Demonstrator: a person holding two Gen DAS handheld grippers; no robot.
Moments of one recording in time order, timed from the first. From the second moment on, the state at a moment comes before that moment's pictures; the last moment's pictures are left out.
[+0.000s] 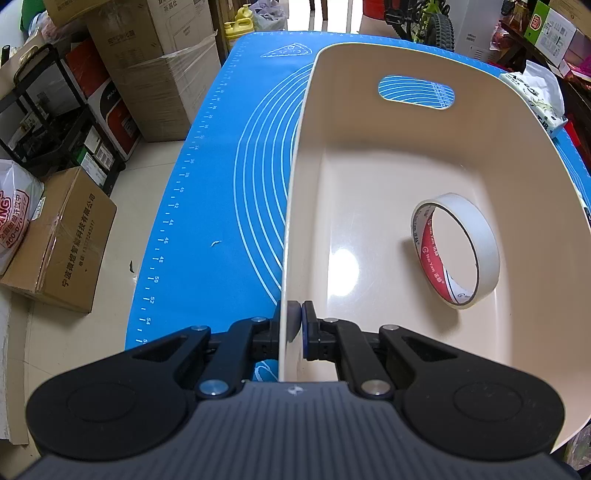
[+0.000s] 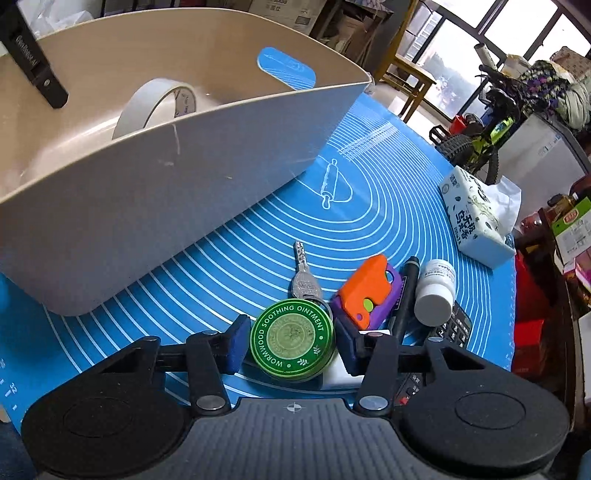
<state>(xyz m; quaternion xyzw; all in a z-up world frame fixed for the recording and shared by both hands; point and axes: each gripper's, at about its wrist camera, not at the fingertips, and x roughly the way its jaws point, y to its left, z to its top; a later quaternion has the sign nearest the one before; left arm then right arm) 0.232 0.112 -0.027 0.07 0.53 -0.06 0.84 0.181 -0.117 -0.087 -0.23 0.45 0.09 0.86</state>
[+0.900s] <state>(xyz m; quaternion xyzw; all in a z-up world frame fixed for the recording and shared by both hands) 0.232 0.111 -0.028 0.07 0.53 -0.06 0.84 0.198 -0.124 -0.010 -0.12 0.39 0.03 0.91</state>
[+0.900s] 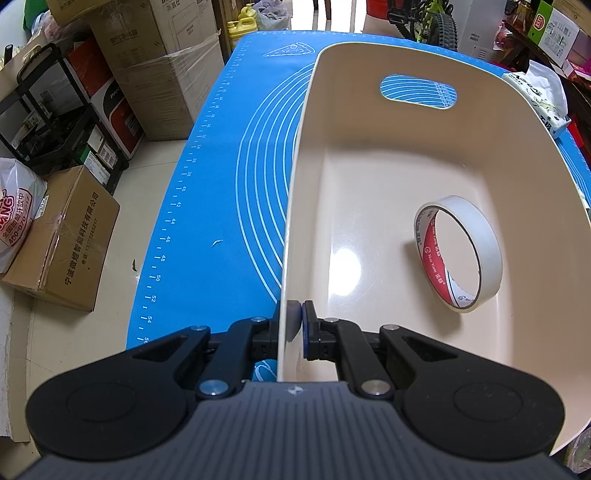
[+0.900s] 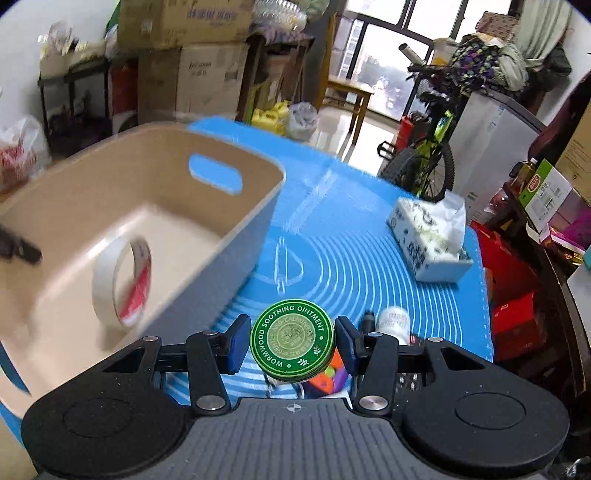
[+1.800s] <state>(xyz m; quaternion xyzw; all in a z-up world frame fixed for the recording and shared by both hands) 0.231 0.113 -0.026 0.07 0.53 -0.05 0.84 0.218 -0.018 -0.009 -0.06 0.39 0.15 0.90</state>
